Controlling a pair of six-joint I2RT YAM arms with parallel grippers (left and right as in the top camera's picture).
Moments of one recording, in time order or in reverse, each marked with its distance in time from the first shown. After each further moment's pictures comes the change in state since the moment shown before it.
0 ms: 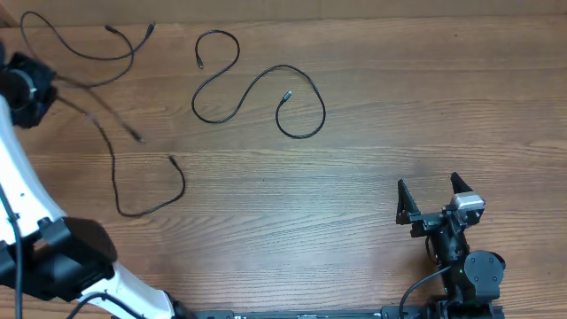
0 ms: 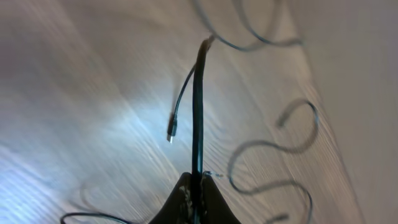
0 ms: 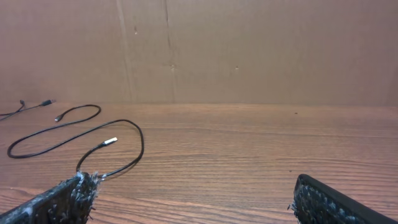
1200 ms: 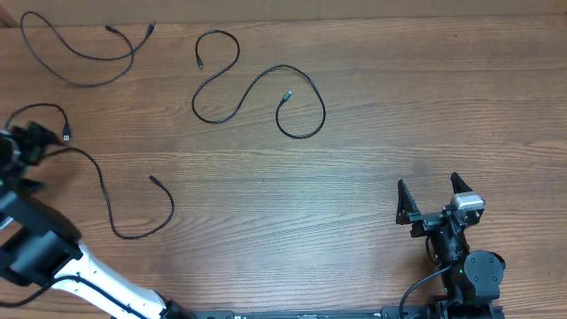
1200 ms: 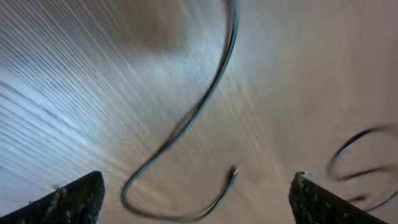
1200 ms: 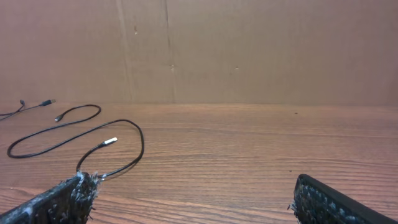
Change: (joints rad) left arm 0.245 0.248 -0.144 -0.100 0.102 0.323; right arm 0.000 0.000 0.000 0.001 0.000 0.000
